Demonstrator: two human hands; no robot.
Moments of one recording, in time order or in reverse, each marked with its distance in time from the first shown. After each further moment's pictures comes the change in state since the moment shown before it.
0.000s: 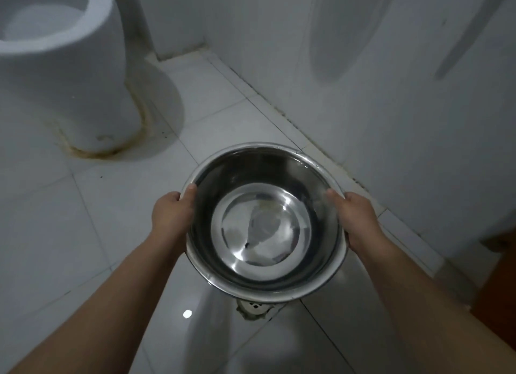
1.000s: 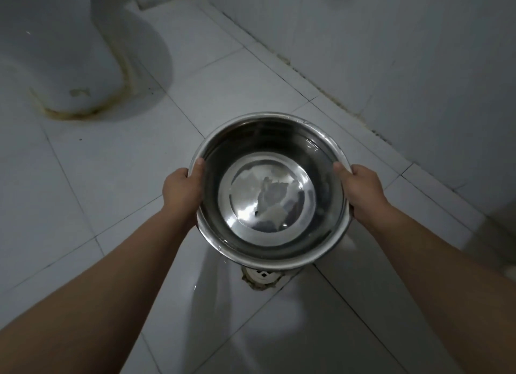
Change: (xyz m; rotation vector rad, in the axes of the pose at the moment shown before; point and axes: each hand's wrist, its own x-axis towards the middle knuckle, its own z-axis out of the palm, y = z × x) left_hand 0.032 -0.090 0.061 0.082 -0.037 0.078; right_hand 0.051 0.109 0.026 -0.041 0.031 -0.033
